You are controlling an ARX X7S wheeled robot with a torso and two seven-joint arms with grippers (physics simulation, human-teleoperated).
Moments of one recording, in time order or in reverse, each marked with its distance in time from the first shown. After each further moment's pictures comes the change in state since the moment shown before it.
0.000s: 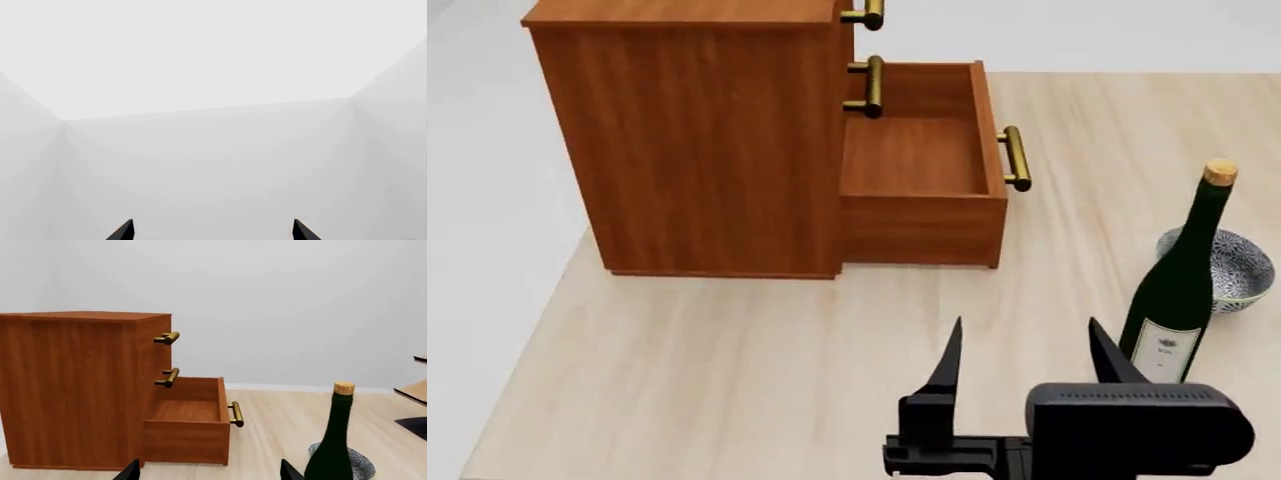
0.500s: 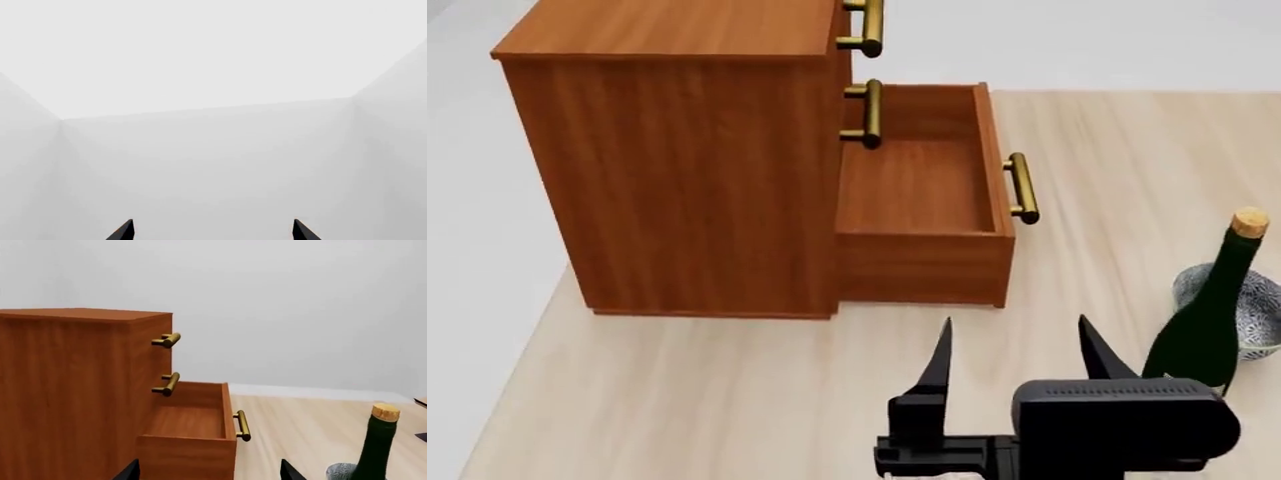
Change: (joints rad) left arm 0.002 -0.011 -0.007 0.003 -0.025 0.007 -0.016; right arm 0.012 0.011 -0.026 -0.010 0.003 0.022 0.012
